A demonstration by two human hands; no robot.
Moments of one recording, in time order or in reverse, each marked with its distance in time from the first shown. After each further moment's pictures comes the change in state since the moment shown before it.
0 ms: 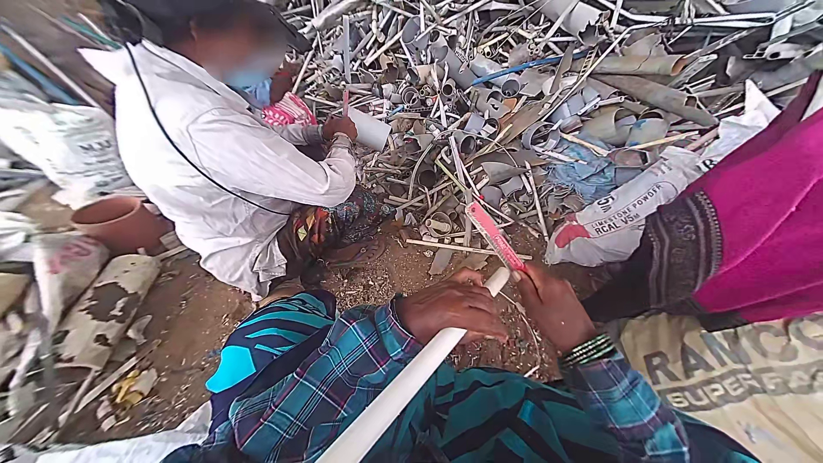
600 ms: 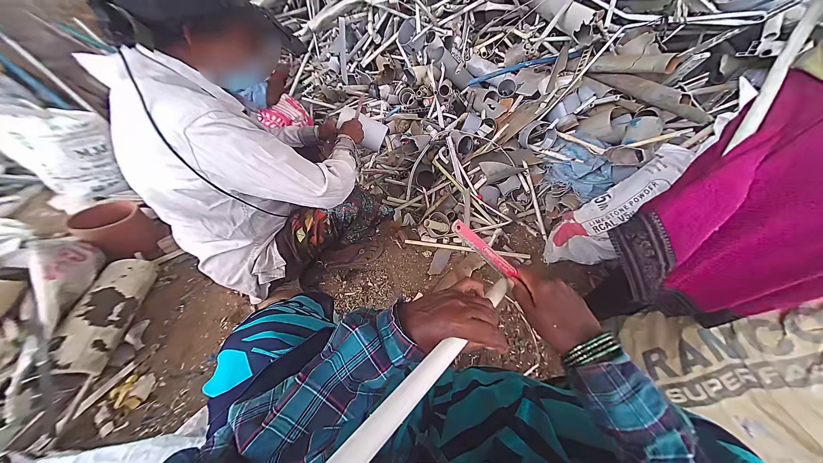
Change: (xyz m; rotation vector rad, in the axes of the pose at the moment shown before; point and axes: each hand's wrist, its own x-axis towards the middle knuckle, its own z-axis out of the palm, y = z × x) left_hand -0.003 0.002 0.008 -0.034 -0.084 0.005; right_hand 0.000 -0.018 -0.019 -0.249 -0.250 0.123
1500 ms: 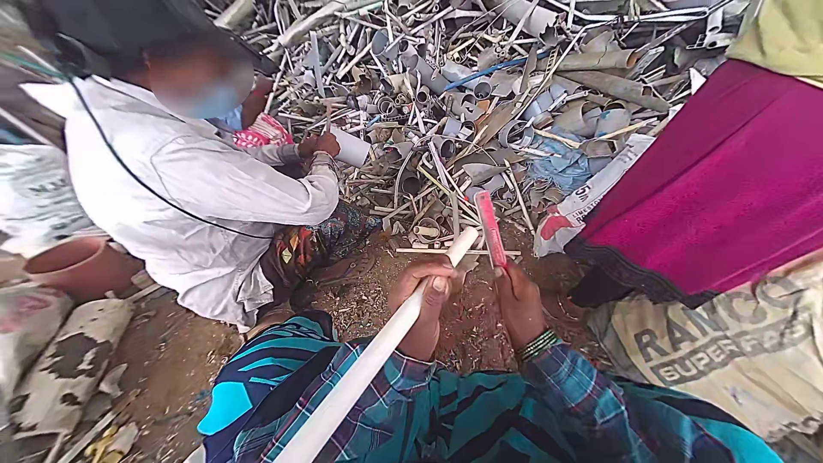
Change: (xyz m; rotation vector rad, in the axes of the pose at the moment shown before) left_hand 0.024 0.012 0.014 -0.169 1.034 -0.274; right_hand 0.028 0.006 0.071 0.671 0.435 -0.054
